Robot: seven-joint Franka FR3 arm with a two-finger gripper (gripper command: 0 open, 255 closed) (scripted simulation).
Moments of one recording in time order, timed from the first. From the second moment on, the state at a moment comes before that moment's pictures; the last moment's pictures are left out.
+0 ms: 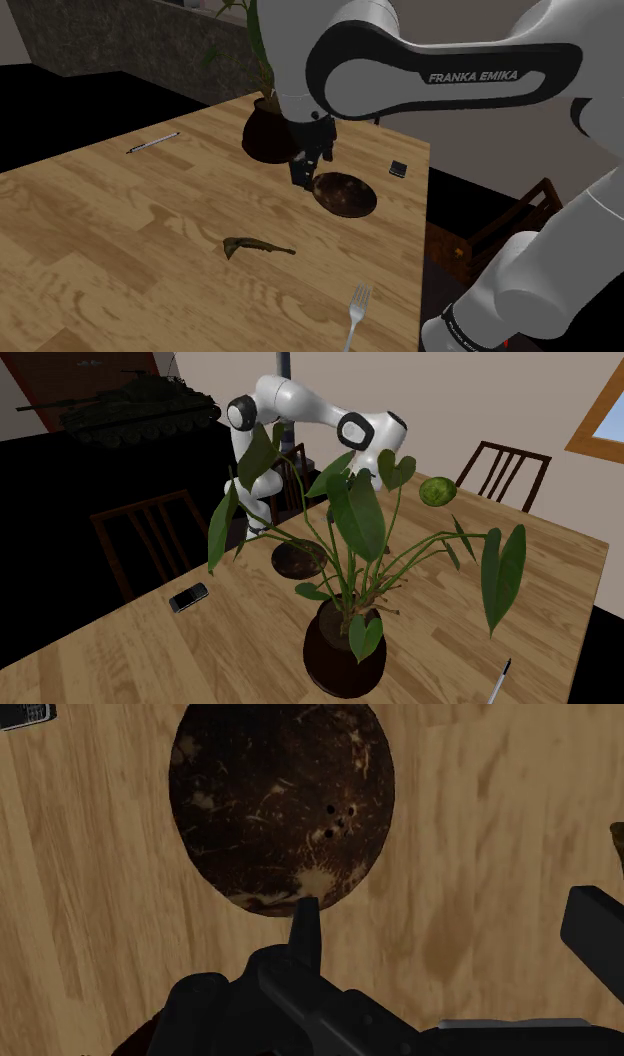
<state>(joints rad) 0.15 -0.07 0.54 -1.83 -0.25 1.48 0.28</state>
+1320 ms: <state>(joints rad) 0.50 0.60 0.63 -1.36 -0.64 1.25 0.43</state>
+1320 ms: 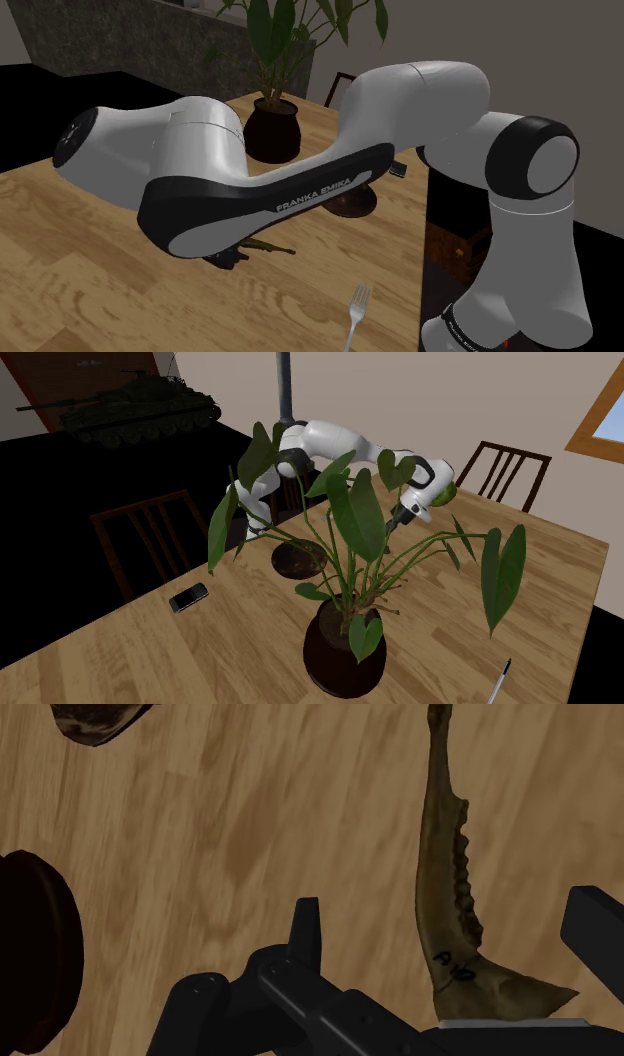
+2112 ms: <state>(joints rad) 0.47 0.57 0.63 -1.44 -0.63 1.30 0.43</state>
